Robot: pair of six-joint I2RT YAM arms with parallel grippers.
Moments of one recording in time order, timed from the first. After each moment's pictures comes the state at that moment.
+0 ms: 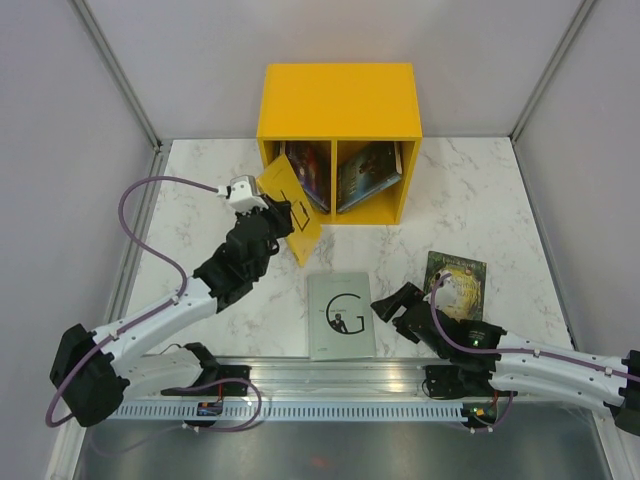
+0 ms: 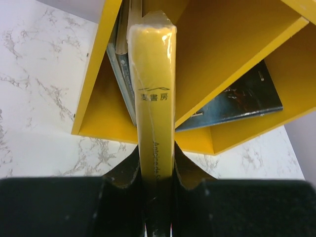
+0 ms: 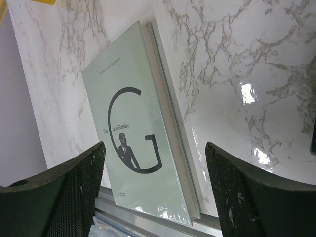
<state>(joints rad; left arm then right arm) -0.77 1.07 0.76 0.16 -0.63 -0.58 1.14 0.63 0.25 -0.34 0.53 1.49</state>
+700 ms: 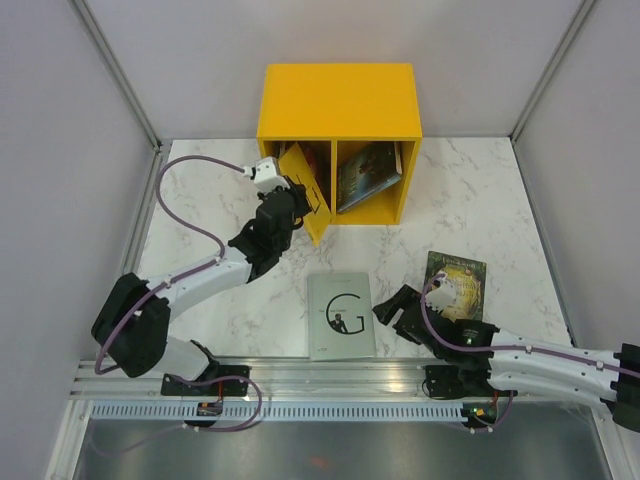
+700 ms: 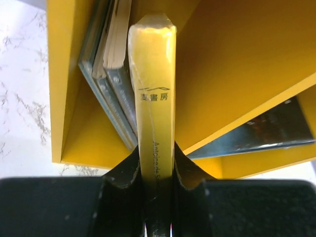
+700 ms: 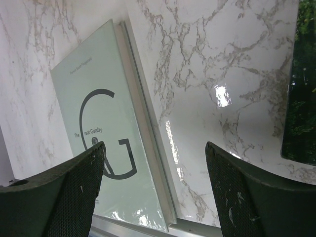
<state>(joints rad) -0.70 1.40 0.89 0.38 -0.60 -0.56 1.14 0.70 0.25 -0.36 0.54 1.45</state>
